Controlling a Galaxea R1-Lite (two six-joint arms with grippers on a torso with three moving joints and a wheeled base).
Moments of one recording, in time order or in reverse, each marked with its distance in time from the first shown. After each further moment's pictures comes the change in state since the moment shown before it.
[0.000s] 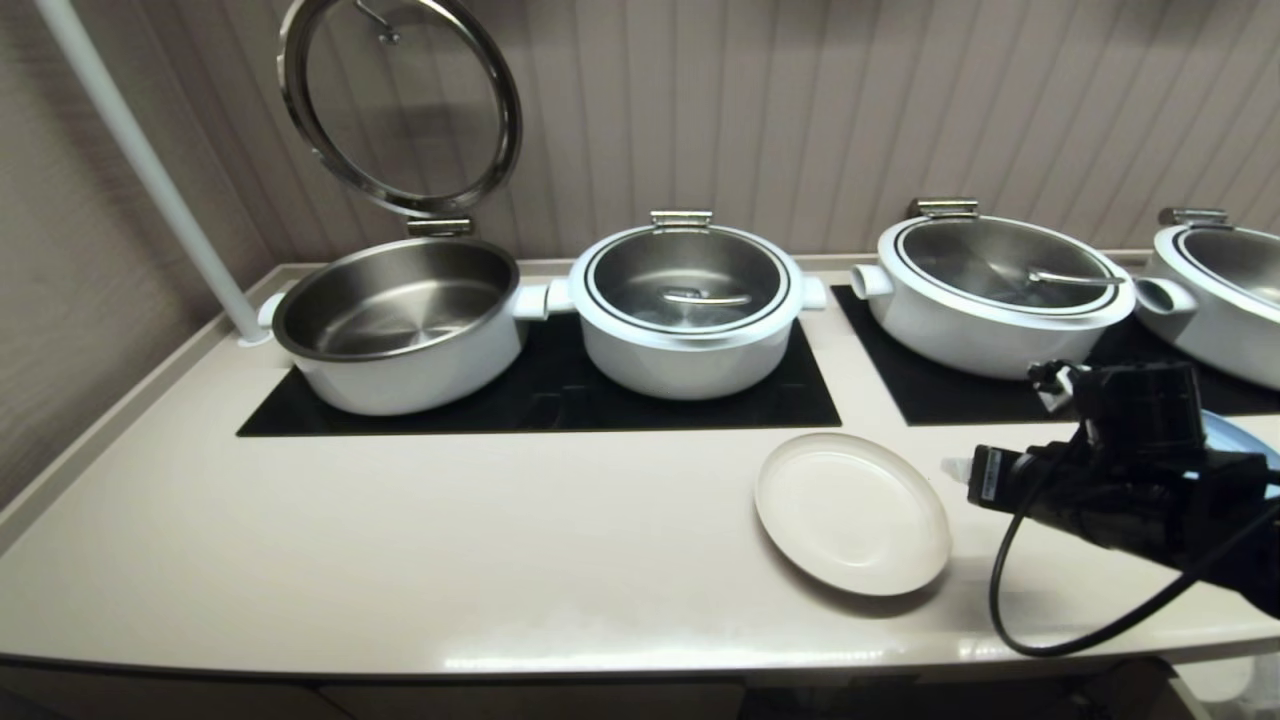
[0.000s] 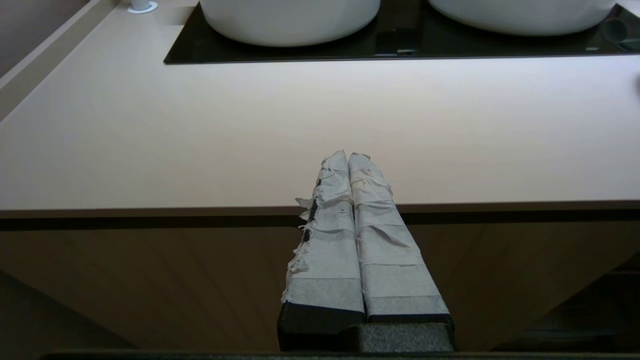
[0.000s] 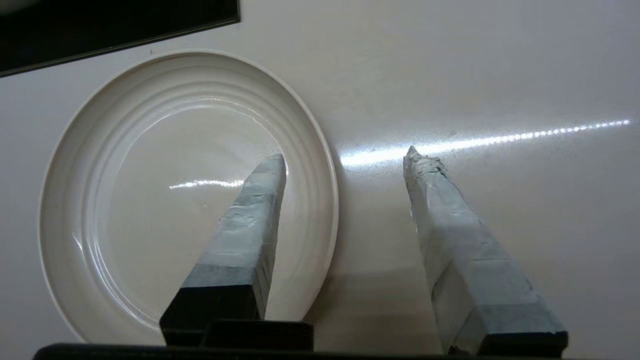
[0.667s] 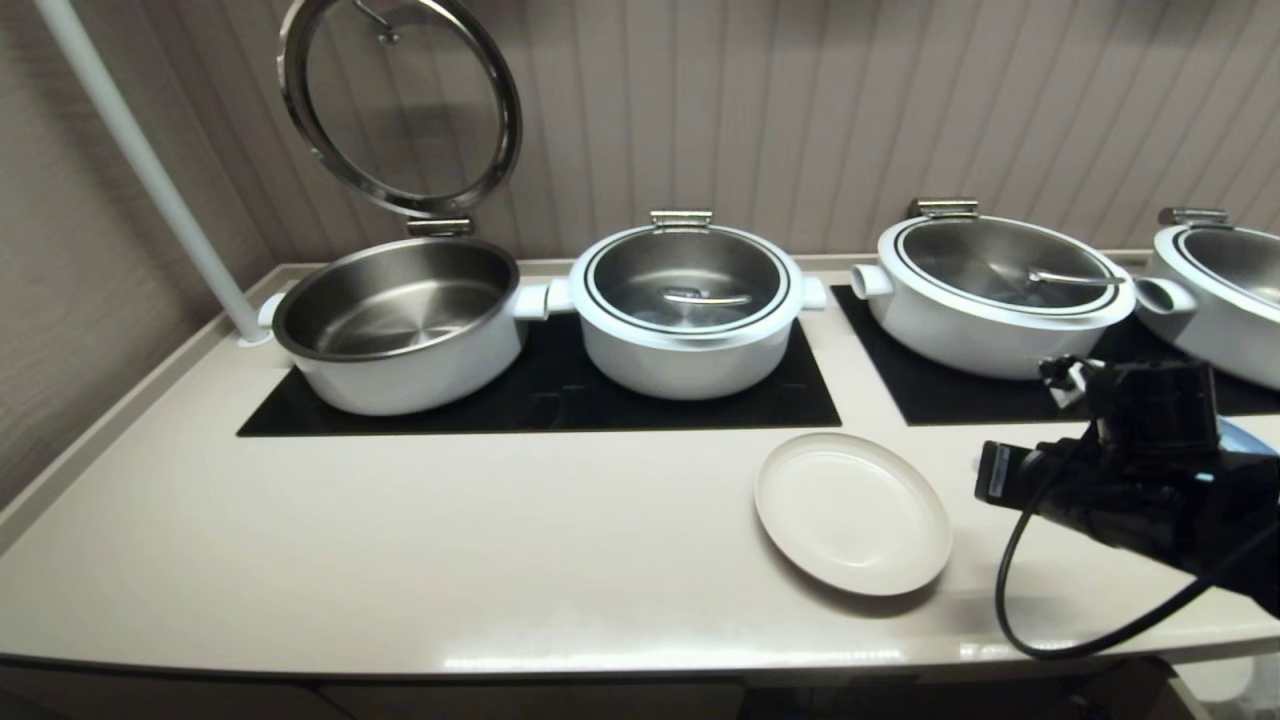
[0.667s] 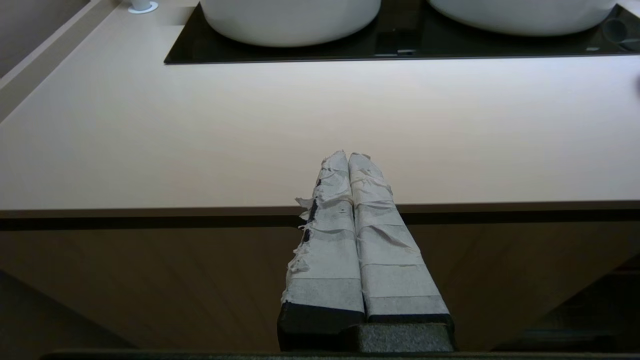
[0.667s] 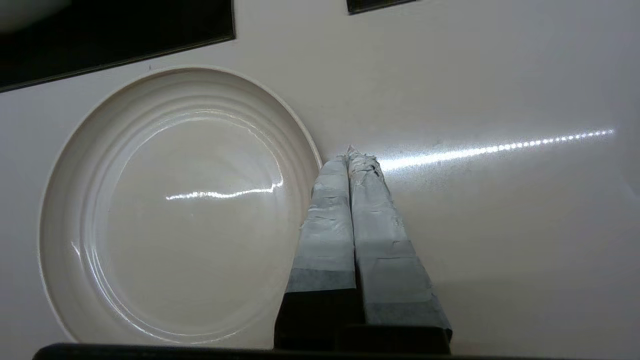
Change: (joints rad) left arm 0.000 0.000 0.000 0.000 0.000 0.000; right arm 0.000 -0.023 0.014 -0.032 -0.026 -0.005
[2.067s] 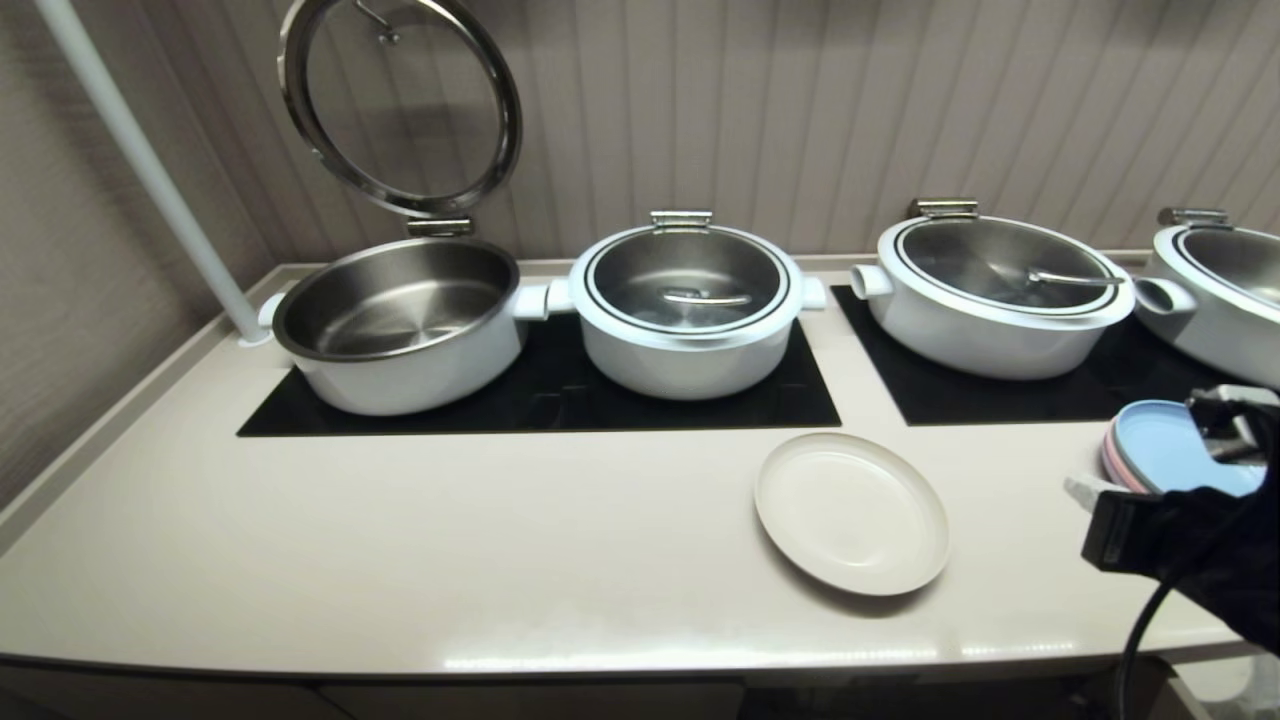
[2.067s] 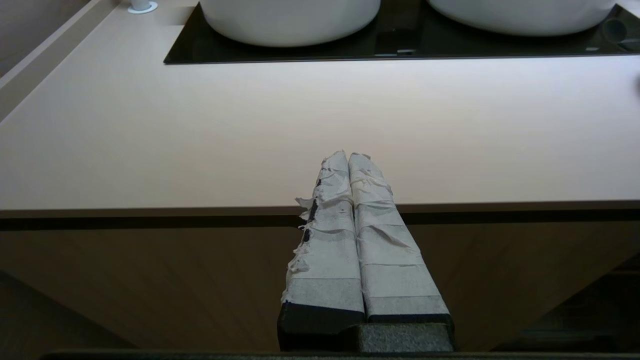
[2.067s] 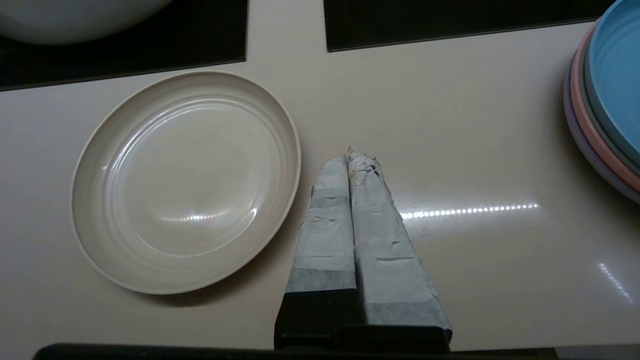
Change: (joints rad) left arm 0.000 0.000 0.000 0.000 0.000 0.000; right arm -0.001 -0.330 0.340 -0.202 -0.033 -0.126
